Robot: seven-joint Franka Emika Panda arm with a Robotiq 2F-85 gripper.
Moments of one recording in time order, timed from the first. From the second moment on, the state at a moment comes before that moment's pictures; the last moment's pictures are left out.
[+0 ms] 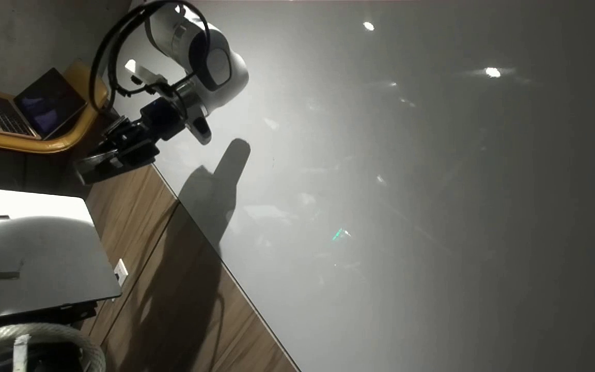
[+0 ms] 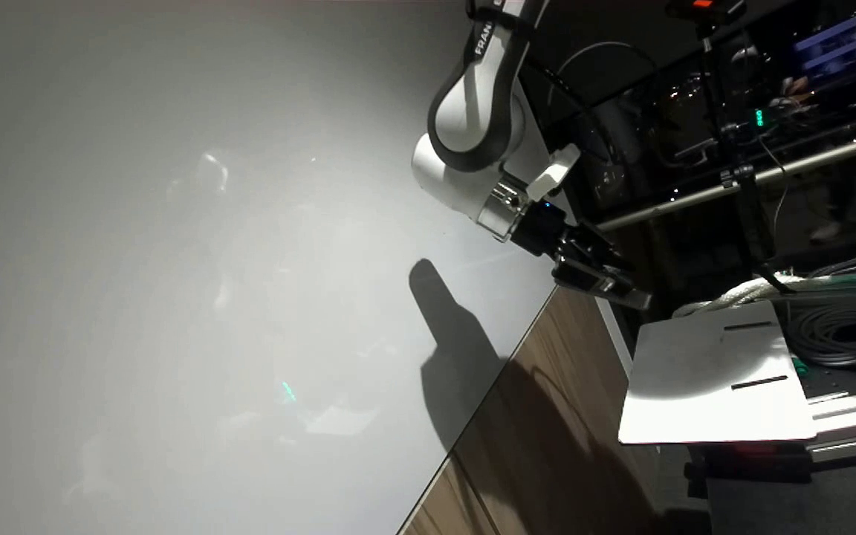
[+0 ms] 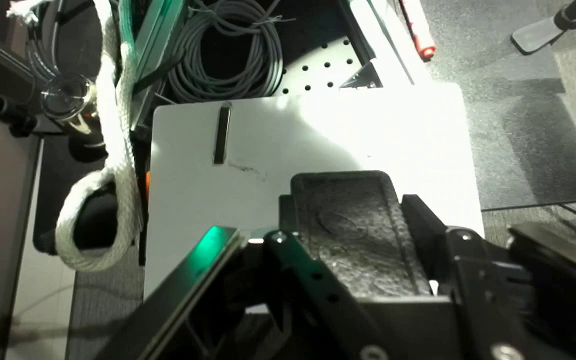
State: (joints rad) arm 0.09 0.11 0.06 -2.20 0.00 1.69 0.22
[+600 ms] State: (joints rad) arm 0.06 0.31 0.05 -2.23 0.02 1.83 0.12
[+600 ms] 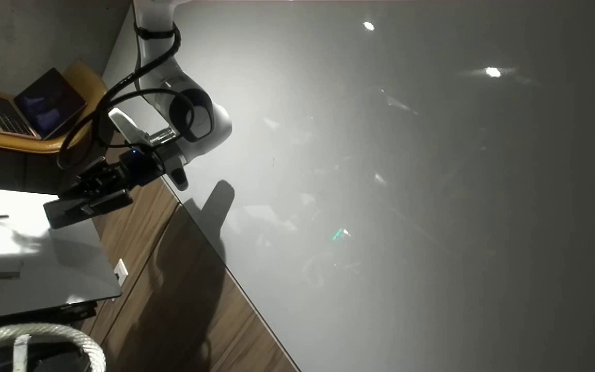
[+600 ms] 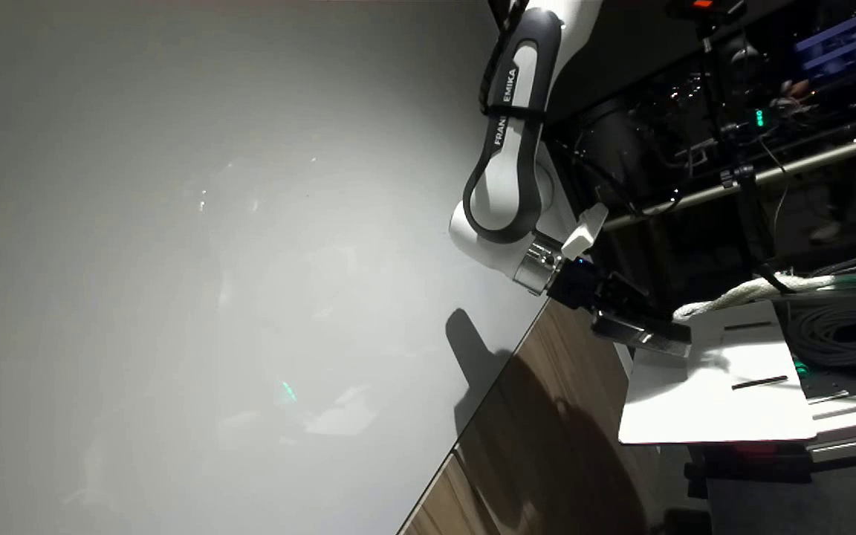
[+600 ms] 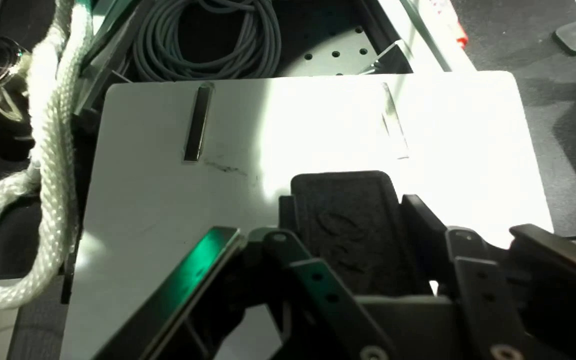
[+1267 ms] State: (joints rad) arm 0.06 0.41 0.05 -2.17 0.02 1.83 0.11
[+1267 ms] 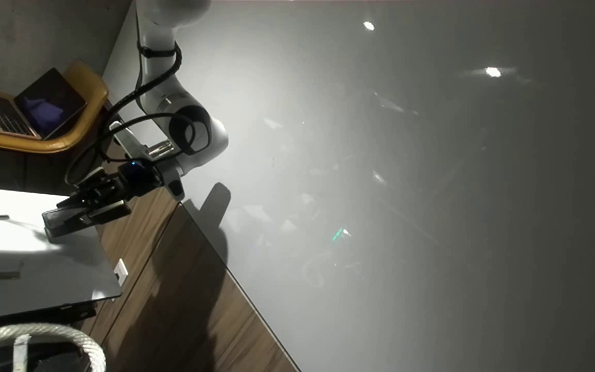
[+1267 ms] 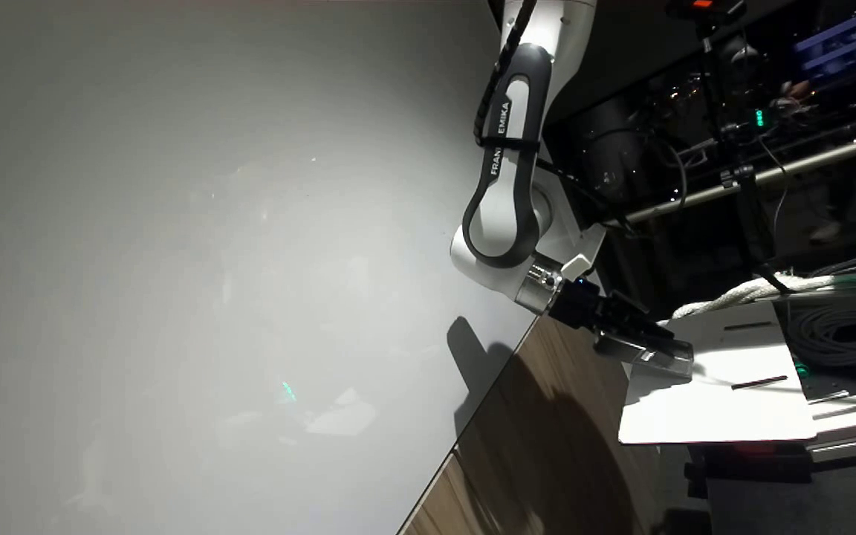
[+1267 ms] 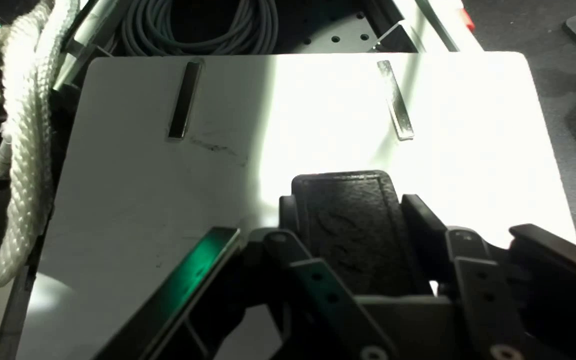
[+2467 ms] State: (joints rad) arm 0.06 0.45 0.05 -2.15 0.02 1.83 0.11
